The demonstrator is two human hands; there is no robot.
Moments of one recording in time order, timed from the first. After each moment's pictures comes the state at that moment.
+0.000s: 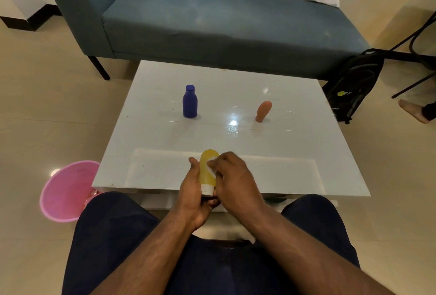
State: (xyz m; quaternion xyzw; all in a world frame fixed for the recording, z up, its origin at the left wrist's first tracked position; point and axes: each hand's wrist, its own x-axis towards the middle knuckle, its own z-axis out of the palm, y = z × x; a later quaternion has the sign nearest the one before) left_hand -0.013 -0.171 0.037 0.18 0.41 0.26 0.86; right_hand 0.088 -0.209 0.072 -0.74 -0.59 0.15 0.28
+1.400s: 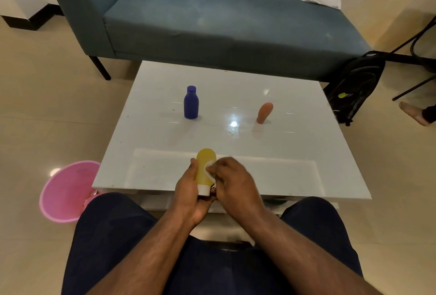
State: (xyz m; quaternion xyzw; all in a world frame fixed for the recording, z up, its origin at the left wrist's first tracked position) left_hand -0.015 -0.159 0.030 0.10 0.42 0.30 0.85; right_hand 0.084 -0.214 0.069 -0.70 -0.61 0.14 0.34
